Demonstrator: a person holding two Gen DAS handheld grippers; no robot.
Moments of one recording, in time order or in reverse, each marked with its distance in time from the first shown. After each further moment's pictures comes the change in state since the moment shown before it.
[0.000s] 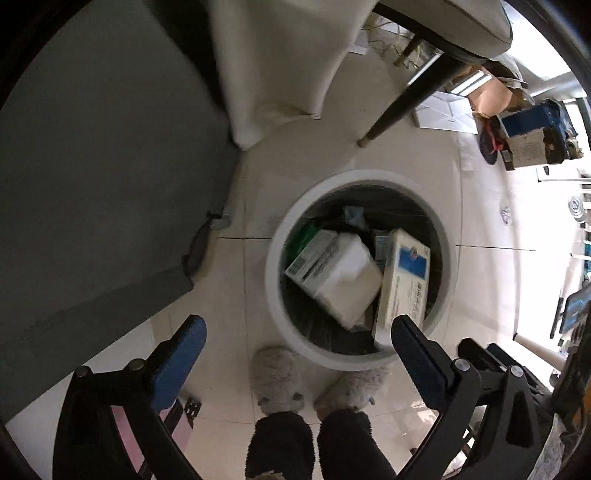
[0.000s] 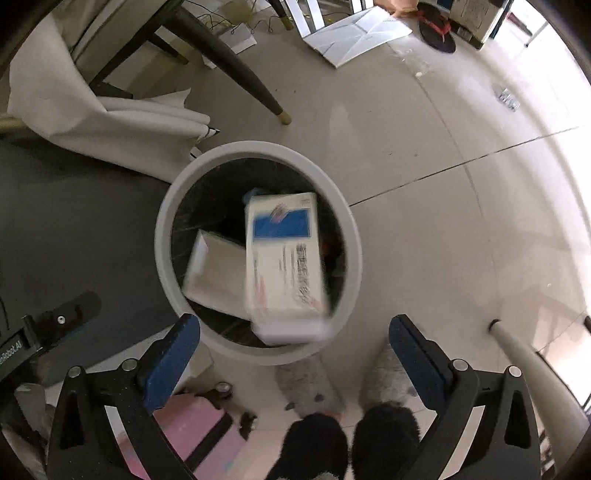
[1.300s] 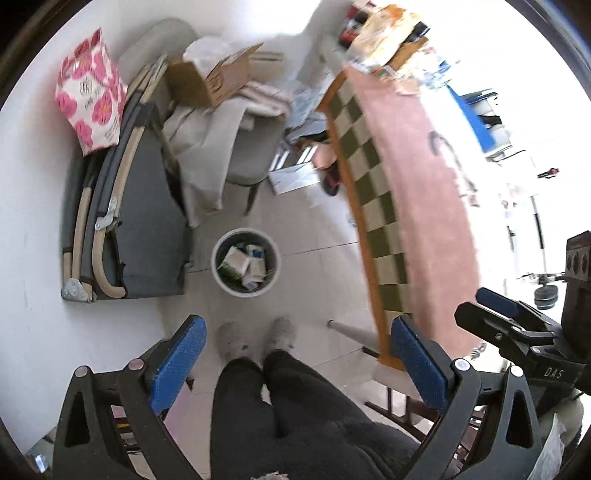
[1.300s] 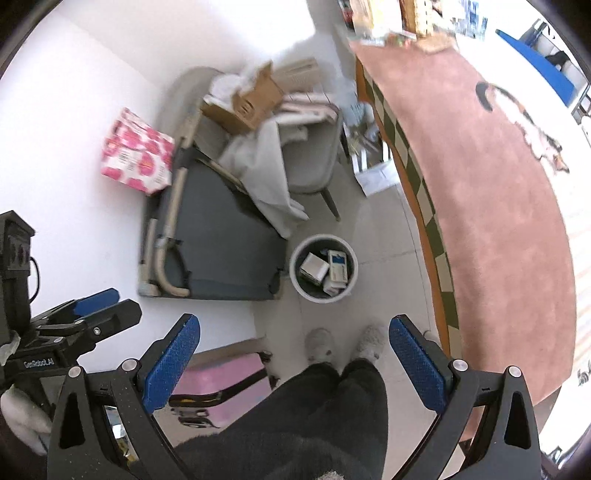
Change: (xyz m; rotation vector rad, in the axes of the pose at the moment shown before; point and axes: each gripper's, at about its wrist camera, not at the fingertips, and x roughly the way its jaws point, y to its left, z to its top) left arm -0.522 -0.064 -0.201 0.242 -0.245 -0.267; right arm -0.609 0.093 -0.176 -0.219 -0.279 0.076
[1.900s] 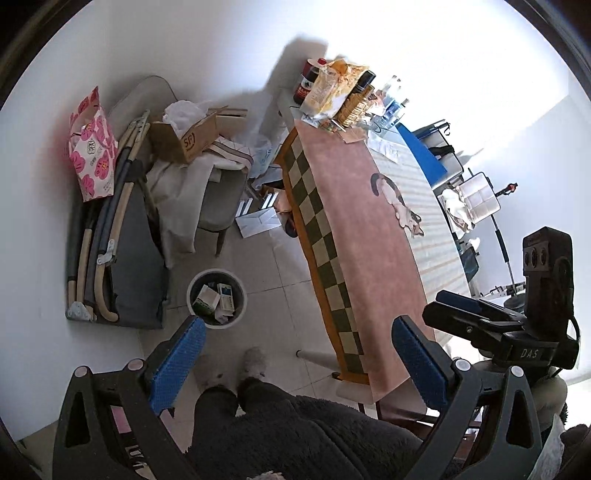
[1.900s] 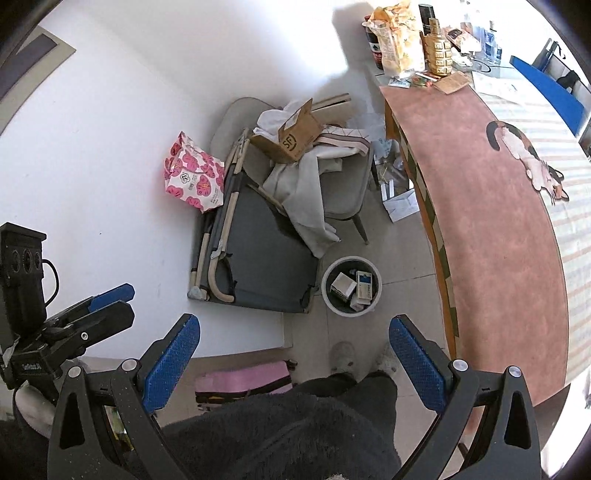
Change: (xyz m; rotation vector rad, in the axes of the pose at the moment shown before) left arm -0.101 -0.029 -0.012 0.044 -0.168 -0.102; right arm -0.103 0.025 -0.007 -0.055 -0.069 0.108
